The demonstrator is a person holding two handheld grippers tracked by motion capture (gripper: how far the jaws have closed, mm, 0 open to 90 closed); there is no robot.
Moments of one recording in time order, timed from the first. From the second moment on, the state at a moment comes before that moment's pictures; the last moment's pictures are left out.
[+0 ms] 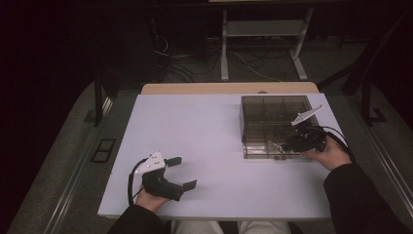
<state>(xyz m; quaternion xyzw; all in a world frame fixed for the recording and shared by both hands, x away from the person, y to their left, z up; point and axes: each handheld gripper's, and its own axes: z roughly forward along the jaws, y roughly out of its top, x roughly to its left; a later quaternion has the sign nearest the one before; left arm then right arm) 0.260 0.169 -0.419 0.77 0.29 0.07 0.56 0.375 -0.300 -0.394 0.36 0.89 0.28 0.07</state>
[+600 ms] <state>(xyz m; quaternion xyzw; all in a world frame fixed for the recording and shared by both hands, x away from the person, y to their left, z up) 0.260 0.170 -0.419 0.77 0.29 0.07 0.57 0.348 -0.305 -0.377 0.40 0.86 0.32 0.06</state>
